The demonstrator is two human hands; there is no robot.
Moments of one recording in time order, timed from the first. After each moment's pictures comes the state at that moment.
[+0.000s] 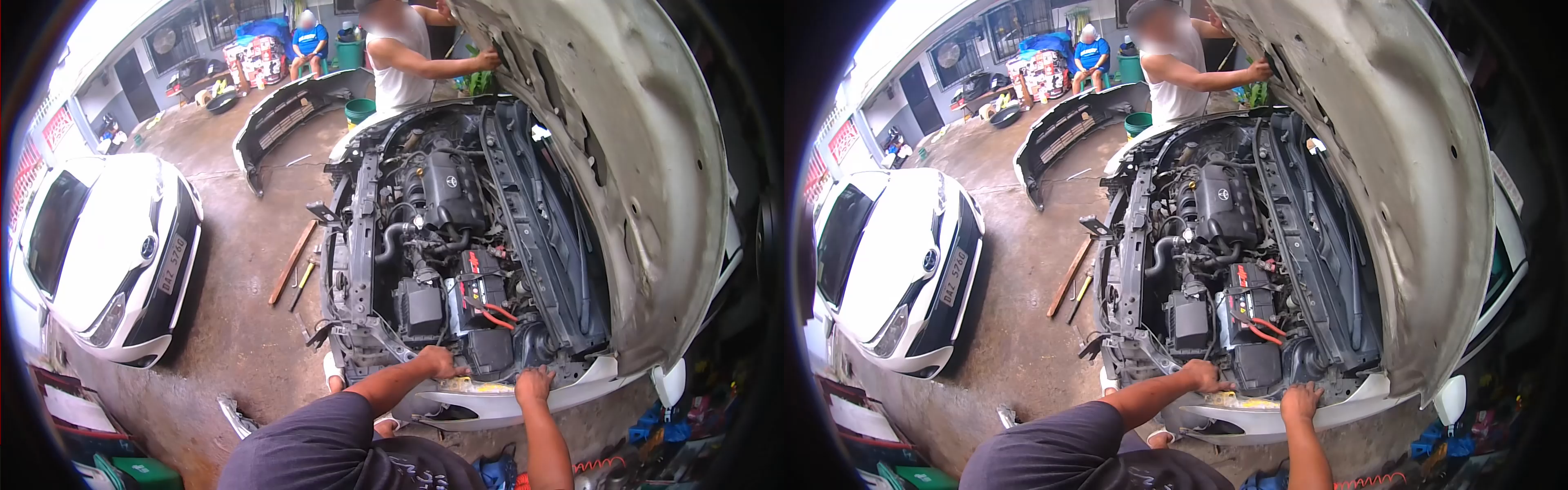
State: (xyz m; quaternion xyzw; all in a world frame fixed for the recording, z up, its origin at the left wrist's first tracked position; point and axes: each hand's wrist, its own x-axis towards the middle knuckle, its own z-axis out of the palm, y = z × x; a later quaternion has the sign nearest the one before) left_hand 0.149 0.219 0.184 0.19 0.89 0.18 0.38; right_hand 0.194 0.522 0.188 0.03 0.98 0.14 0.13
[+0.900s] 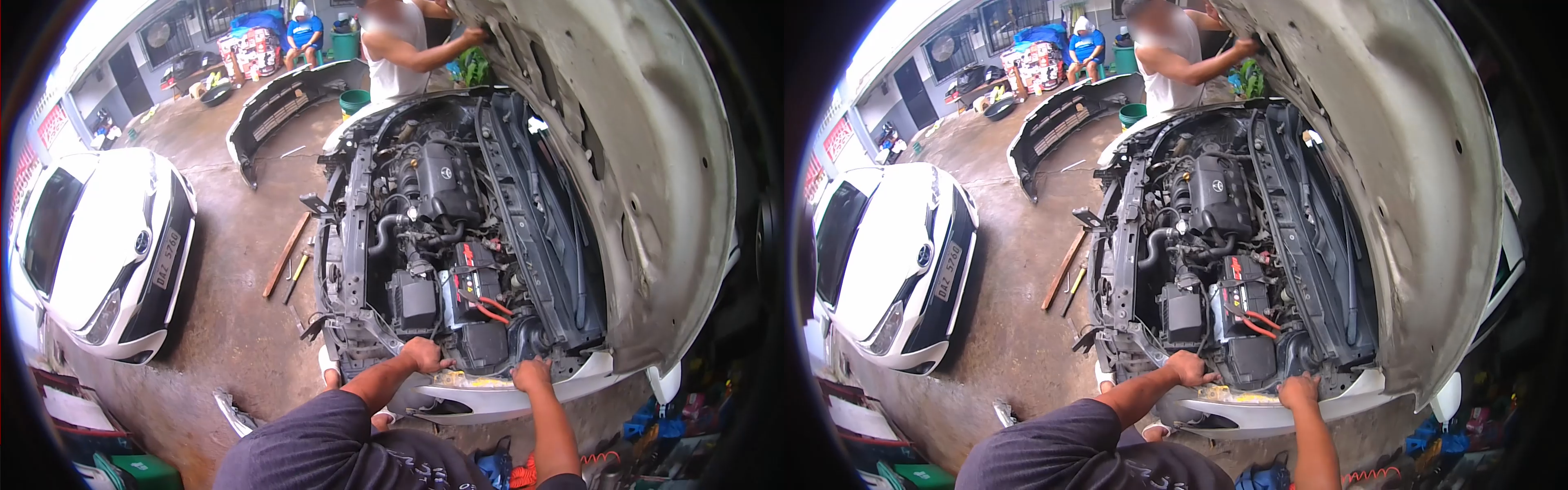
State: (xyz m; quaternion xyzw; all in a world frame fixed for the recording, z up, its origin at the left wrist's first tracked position) left_hand 0.157 0.199 0.165 0.22 0.91 0.18 0.29; right_hand 0.169 0.523 0.230 0.00 0.94 0.11 0.32
